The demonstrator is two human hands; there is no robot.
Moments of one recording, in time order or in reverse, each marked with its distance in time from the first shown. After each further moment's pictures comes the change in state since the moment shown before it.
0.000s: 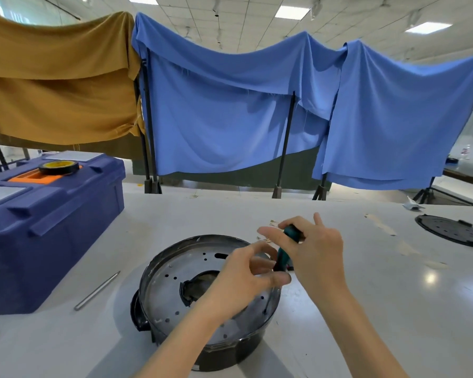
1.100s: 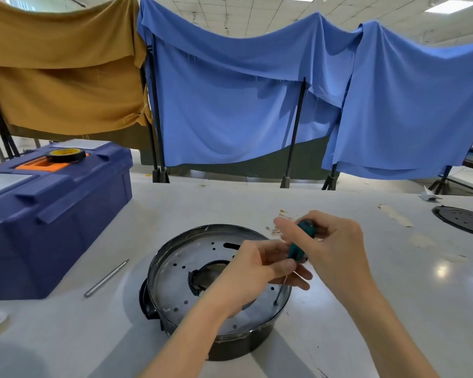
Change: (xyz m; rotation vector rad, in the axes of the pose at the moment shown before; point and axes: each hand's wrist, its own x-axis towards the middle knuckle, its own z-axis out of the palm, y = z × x) left_hand -0.001 -0.002 0.002 -0.396 -0.126 -0.049; right_hand -0.005 0.008 -0.006 0.267 -0.053 0.033
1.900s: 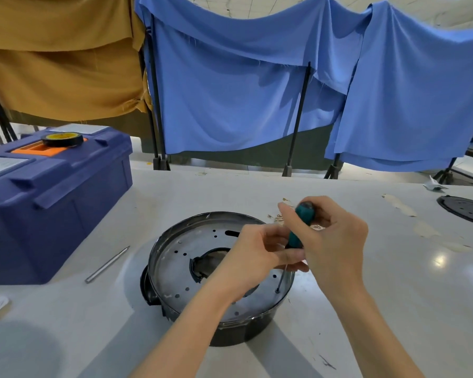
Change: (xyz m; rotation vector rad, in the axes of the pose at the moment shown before) left_hand 0.003 0.001 -0.002 0.013 0.083 0.026; right_hand -0.007 0.003 0.019 -0.038 0.190 -0.007
